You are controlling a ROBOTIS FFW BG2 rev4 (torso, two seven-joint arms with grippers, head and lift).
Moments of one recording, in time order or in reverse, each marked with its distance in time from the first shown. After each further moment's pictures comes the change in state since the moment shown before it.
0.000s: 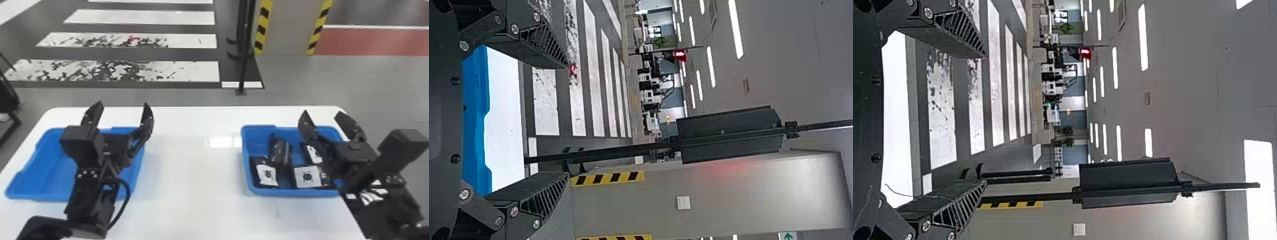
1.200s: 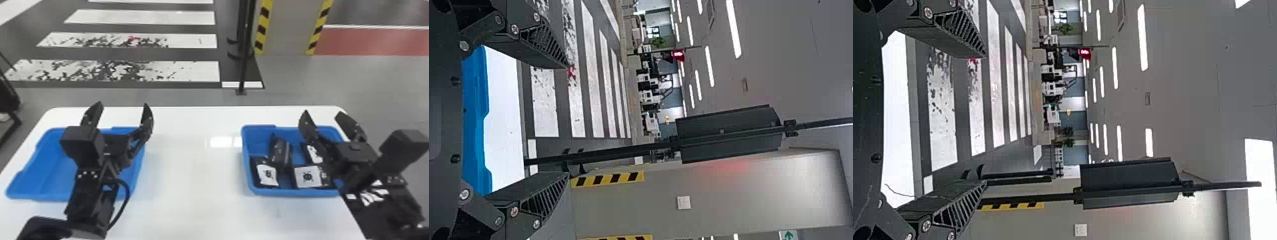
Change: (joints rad) left arm 0.002 0.000 0.002 0.000 -0.009 0.000 0.000; right arm 0.003 0.002 0.000 -0.002 -0.012 -0.005 0.000
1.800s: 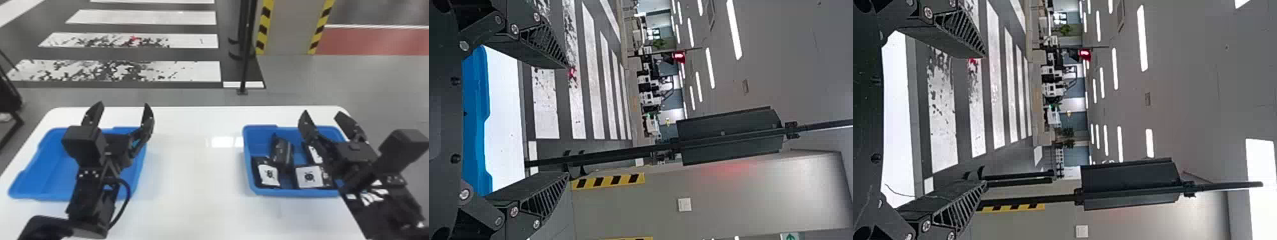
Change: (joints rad) left arm -0.002 0.000 0.004 0.002 -0.004 0.002 0.000; right arm -0.005 -0.002 0.008 0.005 0.001 0.000 0.000
